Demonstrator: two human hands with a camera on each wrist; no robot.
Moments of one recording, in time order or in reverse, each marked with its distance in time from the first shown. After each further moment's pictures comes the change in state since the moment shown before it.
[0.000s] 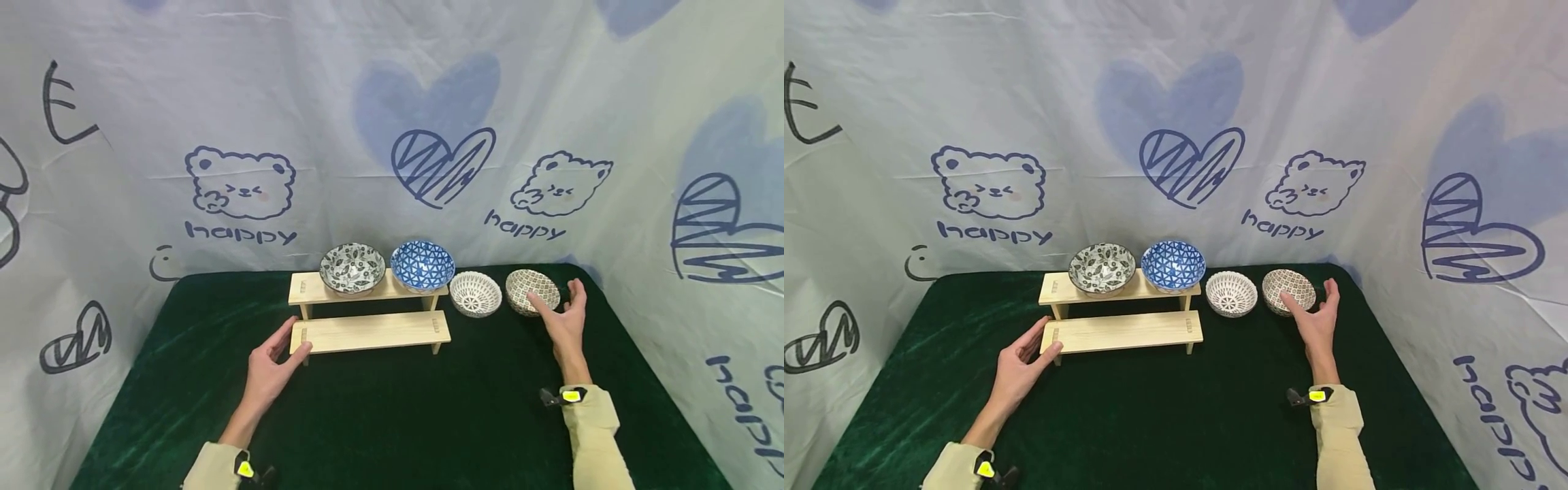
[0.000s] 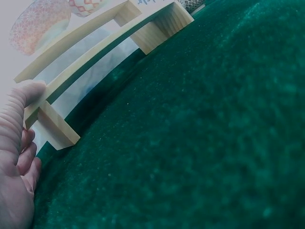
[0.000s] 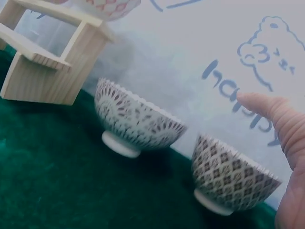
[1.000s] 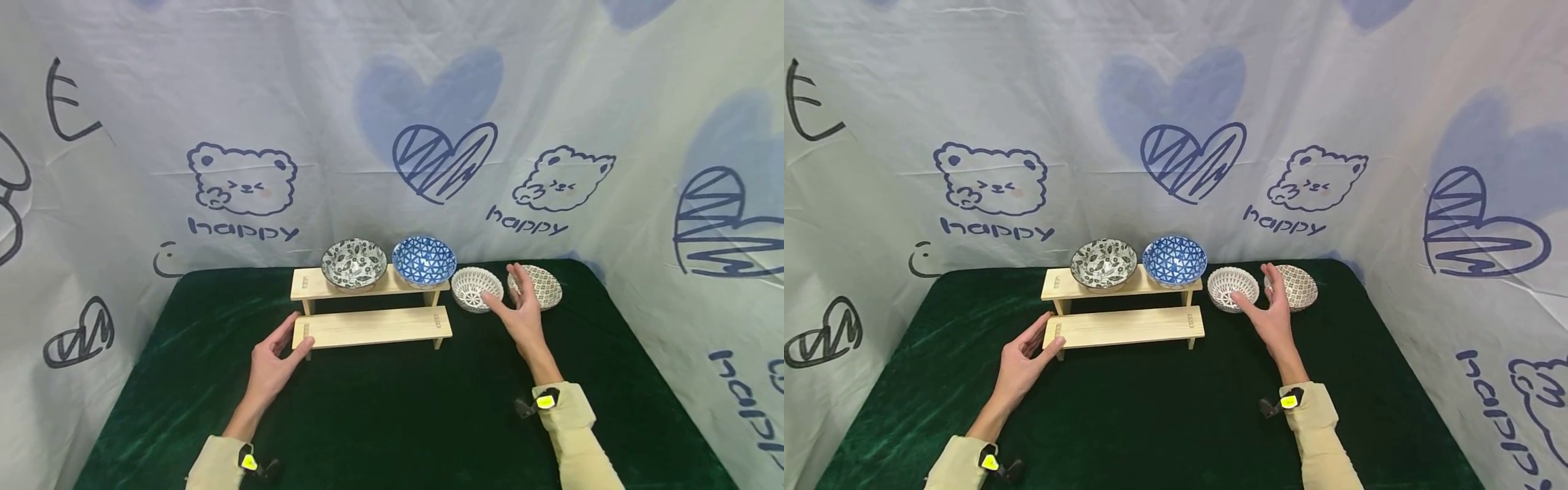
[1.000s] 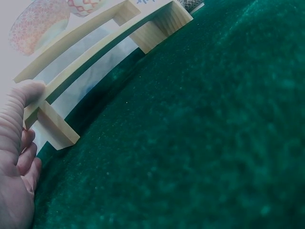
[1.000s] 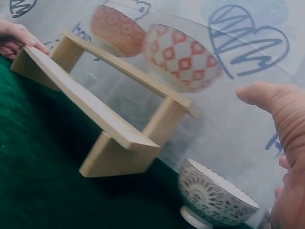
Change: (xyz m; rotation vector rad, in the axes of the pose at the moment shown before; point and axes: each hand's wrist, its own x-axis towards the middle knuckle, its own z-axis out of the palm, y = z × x) left_hand 0.001 0.001 0.001 0.008 -0.007 -0.006; right_hand -0.048 -0.049 0.051 0.058 -0.330 -0.140
